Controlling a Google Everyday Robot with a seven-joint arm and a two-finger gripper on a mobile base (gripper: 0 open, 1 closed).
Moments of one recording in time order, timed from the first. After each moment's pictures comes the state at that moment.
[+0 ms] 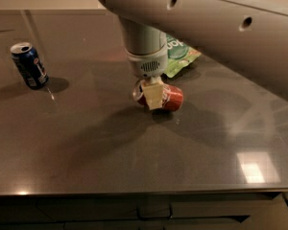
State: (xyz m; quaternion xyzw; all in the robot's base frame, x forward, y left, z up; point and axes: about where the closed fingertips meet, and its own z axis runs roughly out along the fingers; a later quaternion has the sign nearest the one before) arm 0.515 -0.025 0.877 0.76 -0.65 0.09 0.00
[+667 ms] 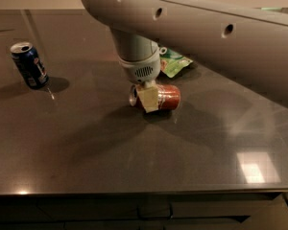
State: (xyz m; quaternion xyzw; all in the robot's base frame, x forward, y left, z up) arm 0.518 -0.016 0.864 0.77 -0.63 0.10 0.01
